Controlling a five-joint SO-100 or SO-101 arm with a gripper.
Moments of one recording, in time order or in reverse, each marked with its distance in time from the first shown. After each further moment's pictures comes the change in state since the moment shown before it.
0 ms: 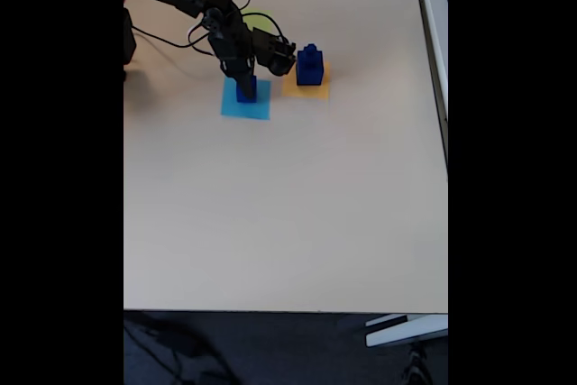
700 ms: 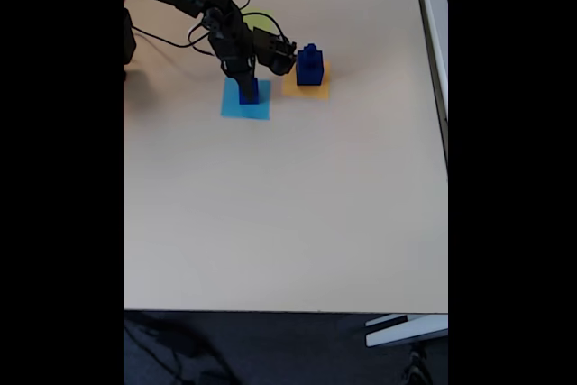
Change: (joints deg) arm 0.0 1.1 0.0 -0.9 -0.3
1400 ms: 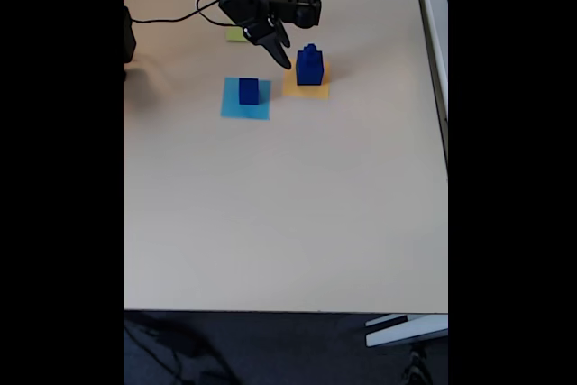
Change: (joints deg) arm -5.5 3.5 -17.9 -0.1 2.2
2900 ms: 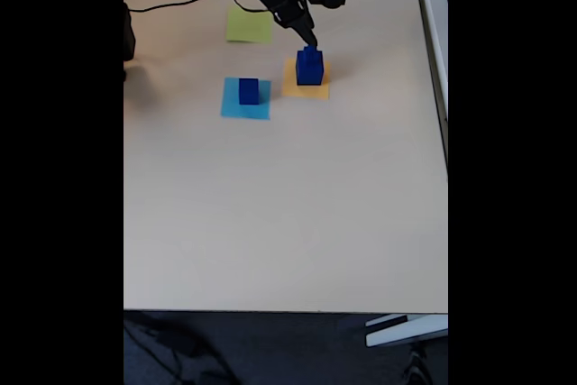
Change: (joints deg) arm -7.2 -17.7 -17.7 3.3 3.4
